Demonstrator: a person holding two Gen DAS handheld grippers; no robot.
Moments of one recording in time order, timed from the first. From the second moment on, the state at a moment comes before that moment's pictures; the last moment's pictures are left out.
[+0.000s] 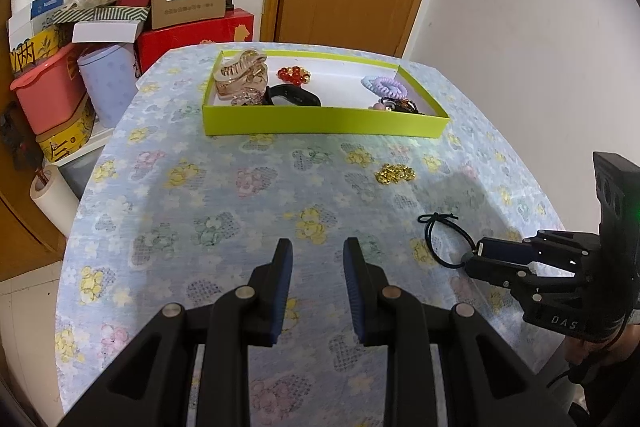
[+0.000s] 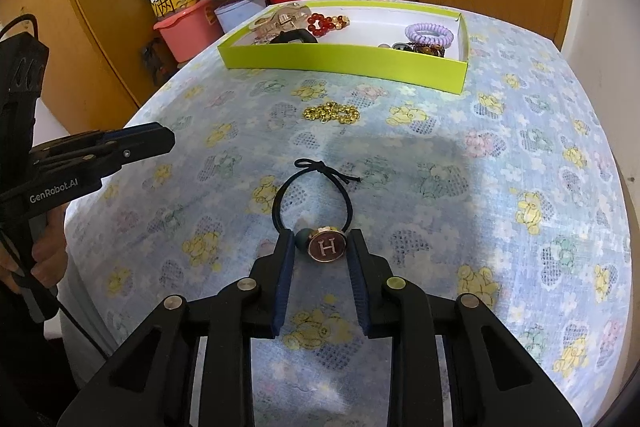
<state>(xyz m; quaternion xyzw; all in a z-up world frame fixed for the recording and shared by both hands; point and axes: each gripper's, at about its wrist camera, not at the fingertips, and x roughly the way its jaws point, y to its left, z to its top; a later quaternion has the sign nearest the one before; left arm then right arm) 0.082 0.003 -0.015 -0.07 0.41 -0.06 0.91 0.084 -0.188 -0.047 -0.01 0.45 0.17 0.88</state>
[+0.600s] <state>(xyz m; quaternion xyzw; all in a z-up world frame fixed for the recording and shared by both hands) 0.113 -0.029 -0.018 -0.05 0.42 -0.09 0.90 0.076 -0.222 -0.039 0.03 0.42 0.15 0.89</state>
